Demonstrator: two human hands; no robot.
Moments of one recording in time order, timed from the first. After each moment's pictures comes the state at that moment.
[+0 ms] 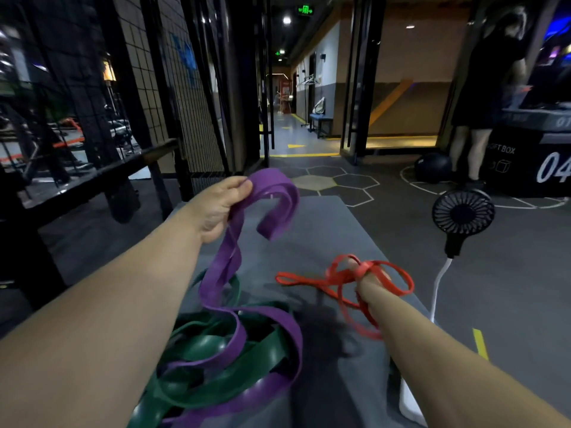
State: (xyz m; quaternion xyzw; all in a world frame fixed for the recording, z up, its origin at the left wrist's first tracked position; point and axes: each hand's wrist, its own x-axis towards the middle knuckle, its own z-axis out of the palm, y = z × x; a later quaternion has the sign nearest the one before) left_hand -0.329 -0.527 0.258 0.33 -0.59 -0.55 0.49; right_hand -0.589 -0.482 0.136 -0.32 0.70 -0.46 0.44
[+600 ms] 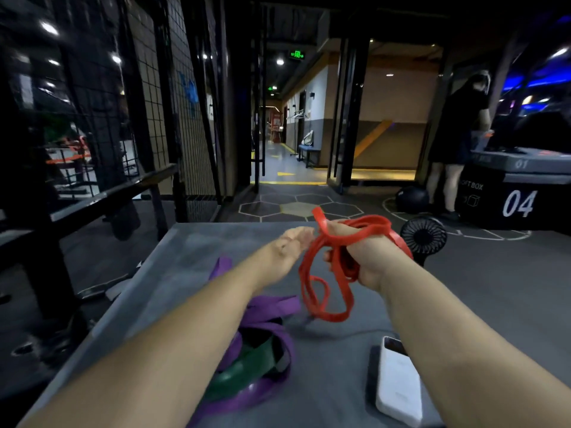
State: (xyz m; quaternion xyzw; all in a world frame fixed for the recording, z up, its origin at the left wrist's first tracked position) left_hand -0.394 -0.426 0.250 0.38 -0.77 -0.38 0.35; right_hand -0.543 -0.364 0.295 -0.48 0.49 -0.52 0.51
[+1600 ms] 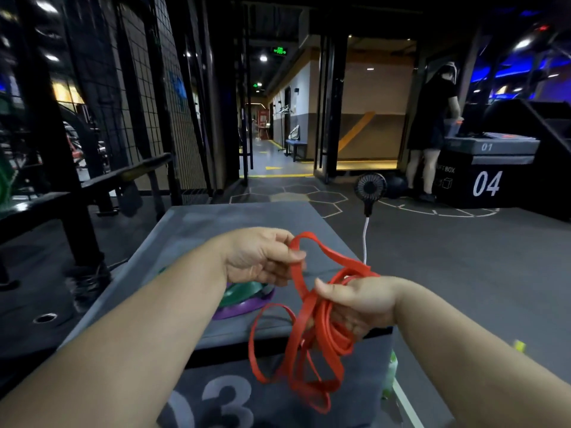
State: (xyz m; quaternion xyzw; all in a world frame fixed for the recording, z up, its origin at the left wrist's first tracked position) left_hand -0.373 -0.239 0.250 0.35 -0.66 -0.63 0.22; right_hand -0.576 -0.183 0.207 -0.59 0.52 -0.11 0.61
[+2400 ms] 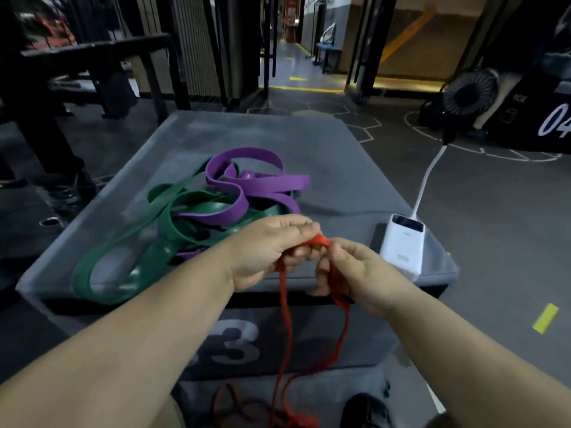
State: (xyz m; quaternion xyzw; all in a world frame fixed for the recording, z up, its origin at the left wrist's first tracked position) left_hand -0.369 -0.296 0.124 0.32 -0.63 -0.64 0.31; right_hand -0.548 -0.274 0.082 -0.58 0.40 -0.38 0.60
